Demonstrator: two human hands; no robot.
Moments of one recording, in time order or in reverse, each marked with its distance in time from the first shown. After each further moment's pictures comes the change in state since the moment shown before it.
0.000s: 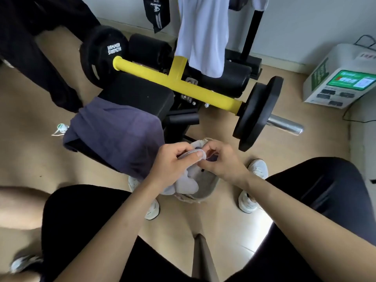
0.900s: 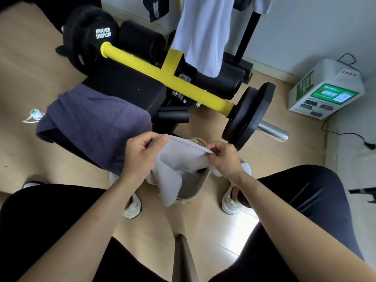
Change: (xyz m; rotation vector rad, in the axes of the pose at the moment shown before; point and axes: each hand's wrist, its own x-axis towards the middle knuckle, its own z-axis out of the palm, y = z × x) left_hand 0.012 -0.026 -0.020 -0.112 0.343 -0.089; right_hand 0.016 0.049 -0.021 -0.204 0.208 0.317
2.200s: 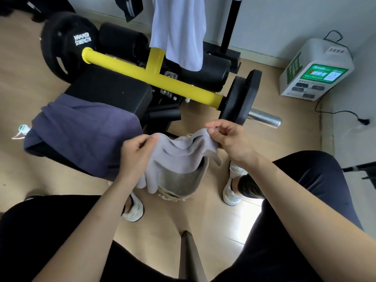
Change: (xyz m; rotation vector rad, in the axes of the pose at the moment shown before) left_hand 0.010 -0.013 0.014 0.096 0.009 -0.151; right_hand 0.004 -0.016 -0.040 0.590 -0.048 -0.011
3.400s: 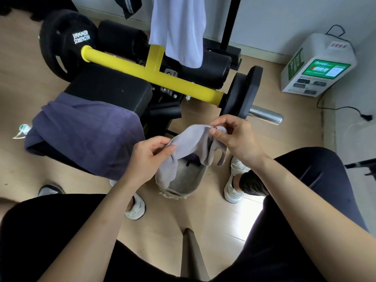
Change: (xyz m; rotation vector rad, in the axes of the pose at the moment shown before) left_hand -0.002 -0.010 0.002 0.147 -0.300 0.356; right_hand -0.019 -0.024 -0.004 -0.264 0.015 -0.152
